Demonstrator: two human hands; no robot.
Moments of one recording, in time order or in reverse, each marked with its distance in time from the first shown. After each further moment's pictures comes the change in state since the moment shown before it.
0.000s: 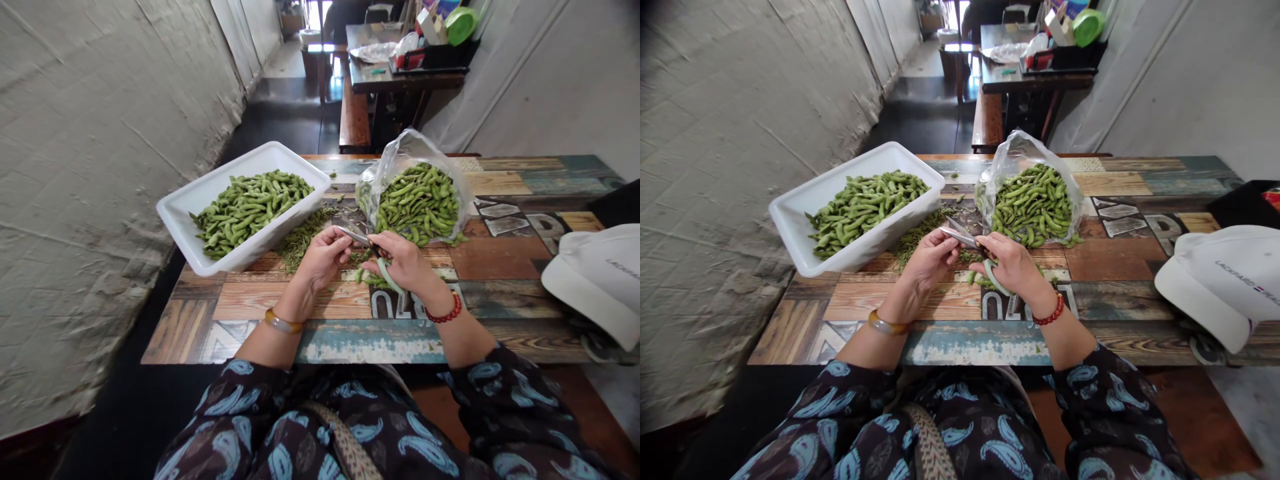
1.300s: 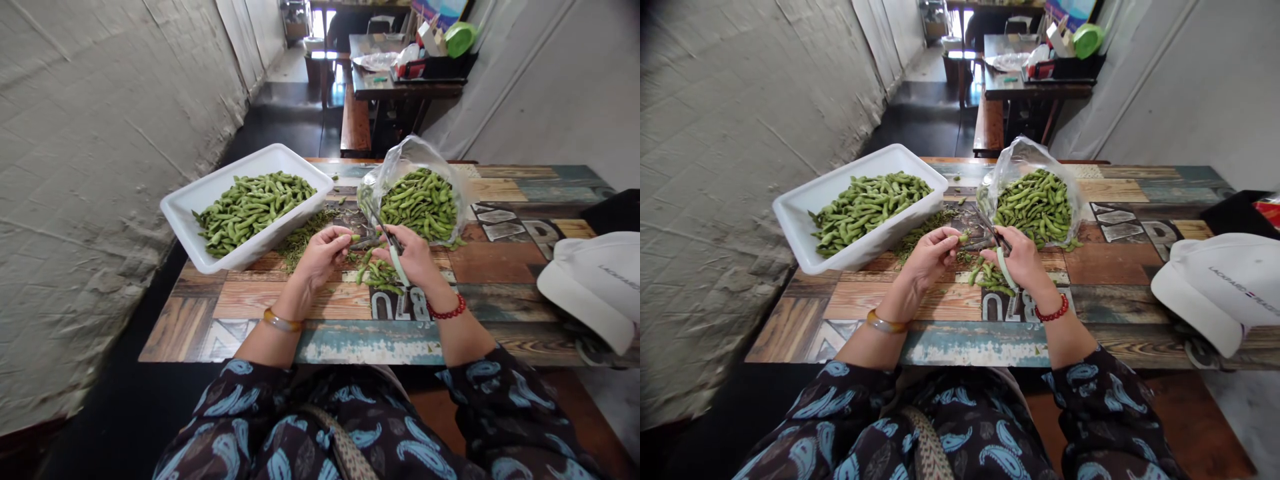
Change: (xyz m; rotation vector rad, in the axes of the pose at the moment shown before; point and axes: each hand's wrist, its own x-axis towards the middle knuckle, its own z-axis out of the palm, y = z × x) left_hand -0.001 0.006 -0.006 0.060 0.044 -0.025; right_hand 0.002 0.012 -0.003 0.025 0.166 0.222
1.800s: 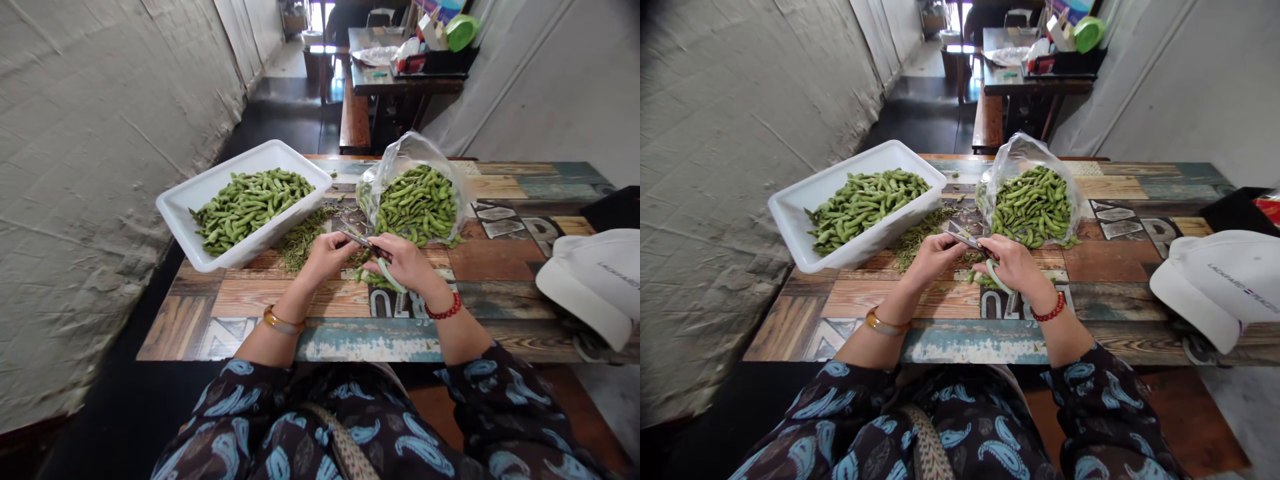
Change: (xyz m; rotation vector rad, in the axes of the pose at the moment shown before) left_hand -0.003 0.000 0.004 0.554 -0.037 0.167; right_hand -0.004 -0.008 -0.003 -0.049 -0.261 -0.154
